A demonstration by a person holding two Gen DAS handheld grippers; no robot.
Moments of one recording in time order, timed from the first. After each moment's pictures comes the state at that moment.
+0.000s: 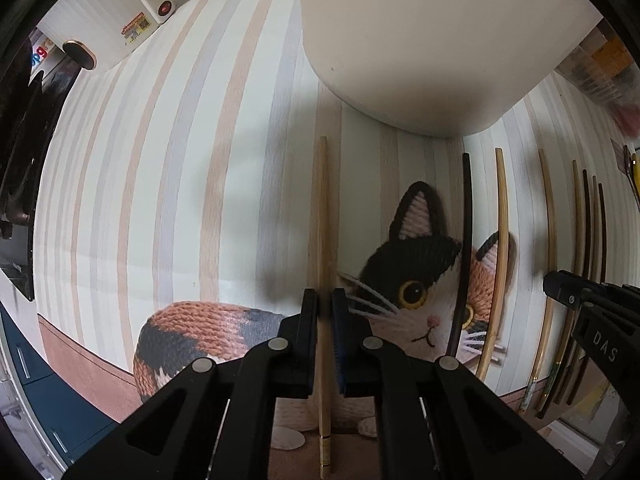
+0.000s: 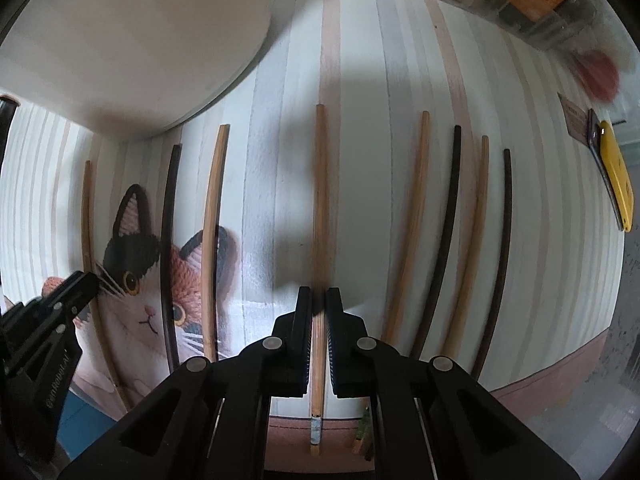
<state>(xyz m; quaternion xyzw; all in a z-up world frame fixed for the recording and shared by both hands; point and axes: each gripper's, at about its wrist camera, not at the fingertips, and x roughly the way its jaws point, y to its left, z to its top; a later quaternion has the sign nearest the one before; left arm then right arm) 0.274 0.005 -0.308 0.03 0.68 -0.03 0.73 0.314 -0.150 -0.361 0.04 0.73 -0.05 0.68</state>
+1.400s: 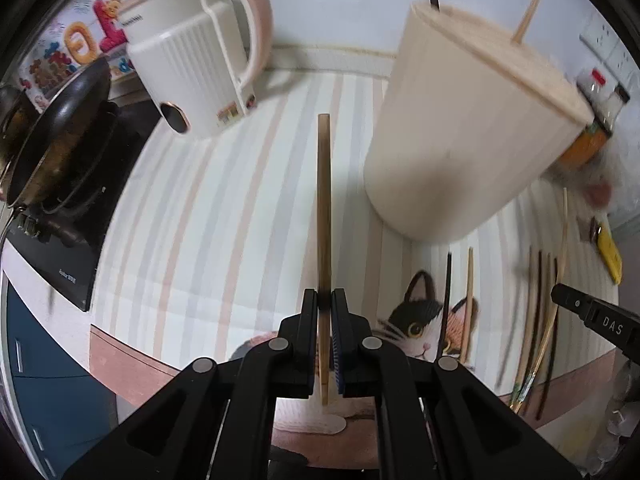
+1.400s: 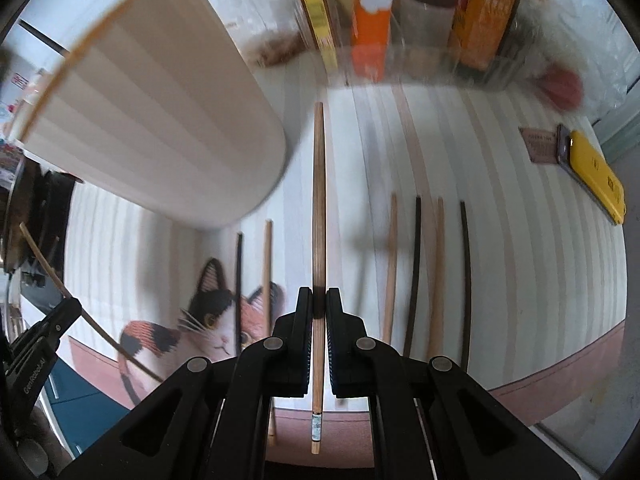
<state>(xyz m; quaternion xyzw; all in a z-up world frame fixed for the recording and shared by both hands) 0.266 0.045 -0.193 -0.01 0.58 0.00 0.82 0.294 -0.183 -0.264 0.13 0.63 -0.03 0.76</state>
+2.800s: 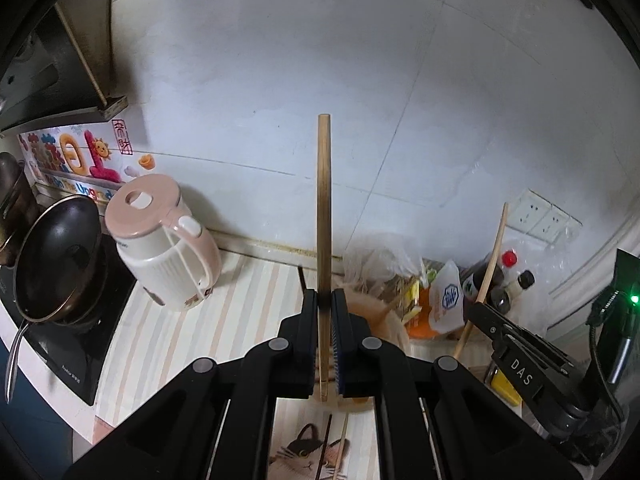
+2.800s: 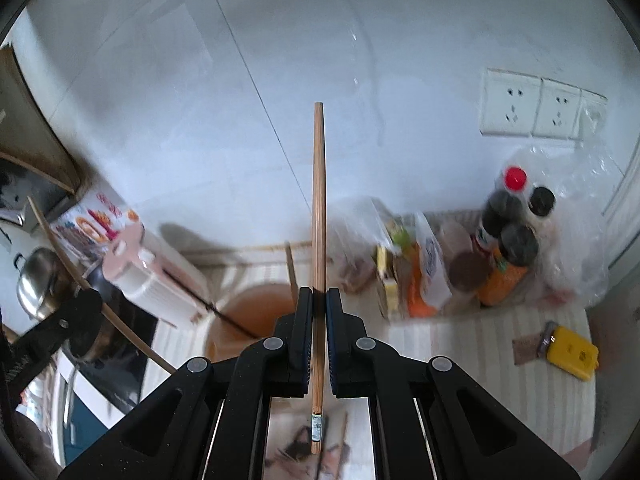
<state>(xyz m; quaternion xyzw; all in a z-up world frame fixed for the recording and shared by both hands) 0.364 0.012 0.014 -0.09 0.43 -0.05 0.90 0.409 -0.178 -0.054 0.14 0.44 0.02 0.89</state>
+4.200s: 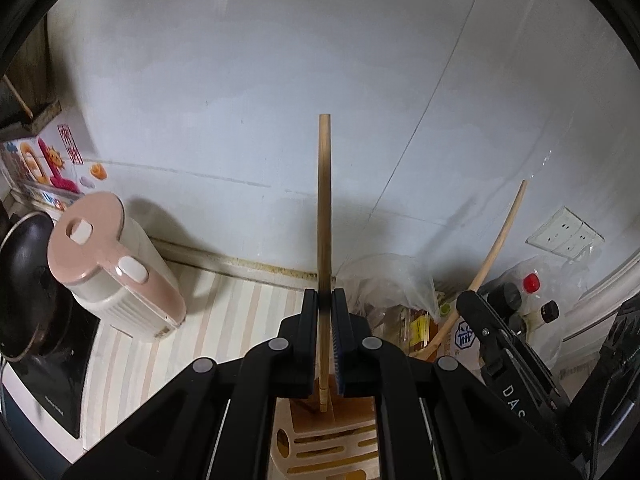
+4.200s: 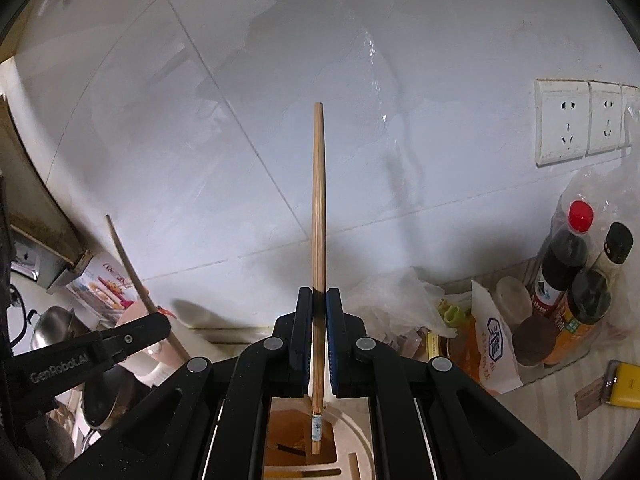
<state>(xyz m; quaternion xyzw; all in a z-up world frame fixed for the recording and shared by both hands) 0.459 -0.004 -0.028 -0.10 0.46 -0.07 0.88 0.481 -0.177 -0.093 0.20 0.35 0.04 0.91</state>
